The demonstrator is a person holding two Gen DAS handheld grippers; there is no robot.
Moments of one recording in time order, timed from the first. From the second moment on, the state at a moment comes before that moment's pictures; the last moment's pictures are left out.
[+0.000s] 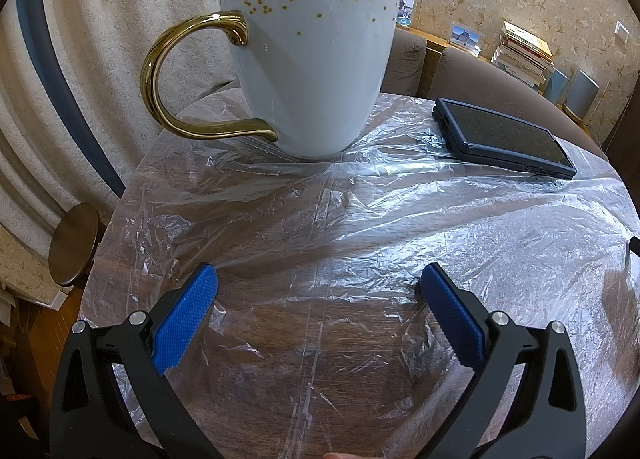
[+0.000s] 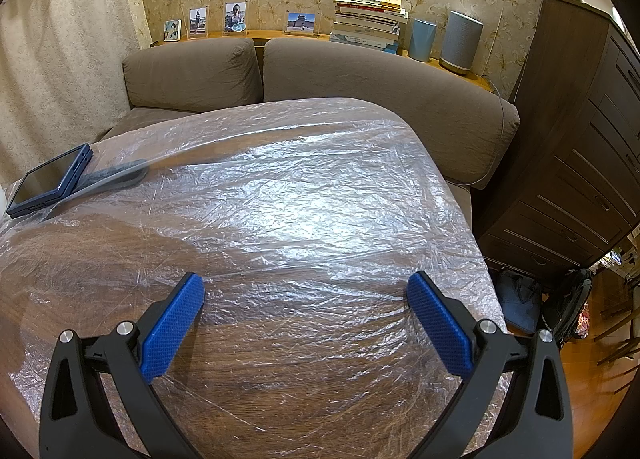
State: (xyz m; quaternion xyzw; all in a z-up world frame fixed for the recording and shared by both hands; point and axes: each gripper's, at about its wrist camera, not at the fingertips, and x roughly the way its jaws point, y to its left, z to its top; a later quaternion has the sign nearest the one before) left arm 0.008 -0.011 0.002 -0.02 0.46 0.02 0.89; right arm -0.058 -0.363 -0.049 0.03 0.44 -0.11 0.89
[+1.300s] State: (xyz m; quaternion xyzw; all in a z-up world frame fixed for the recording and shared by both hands) left arm 0.010 -0.012 -0.001 -0.02 0.46 0.01 0.89; right arm -0.059 -0.363 -0.049 0.03 0.44 -0.11 0.89
